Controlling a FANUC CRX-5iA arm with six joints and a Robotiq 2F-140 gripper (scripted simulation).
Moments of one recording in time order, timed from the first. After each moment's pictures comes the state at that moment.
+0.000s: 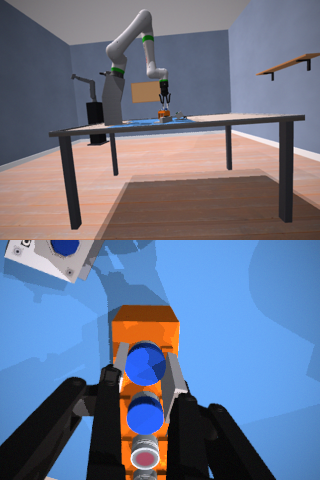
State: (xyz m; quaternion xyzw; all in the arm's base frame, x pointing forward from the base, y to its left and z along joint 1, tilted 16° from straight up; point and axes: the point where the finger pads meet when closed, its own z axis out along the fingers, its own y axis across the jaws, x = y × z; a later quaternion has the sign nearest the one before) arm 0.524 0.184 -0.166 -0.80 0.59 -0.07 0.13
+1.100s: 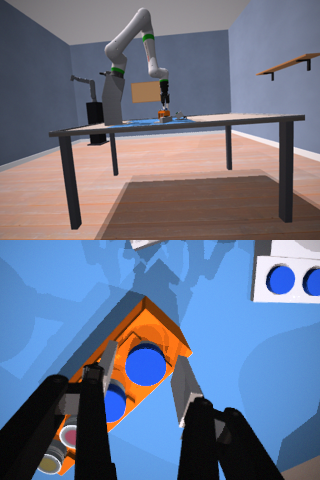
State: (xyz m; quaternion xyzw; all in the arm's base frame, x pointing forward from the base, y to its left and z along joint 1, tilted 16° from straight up) arm 0.524 0.184 -0.166 -0.96 0.26 -0.10 0.09
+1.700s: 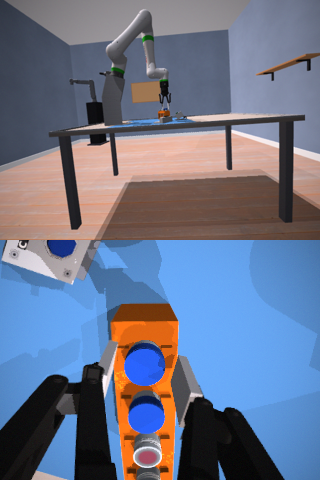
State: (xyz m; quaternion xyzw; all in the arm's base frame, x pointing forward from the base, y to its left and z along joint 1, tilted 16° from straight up) arm 0.524 0.183 -0.166 -0.79 0.60 -0.06 0.13
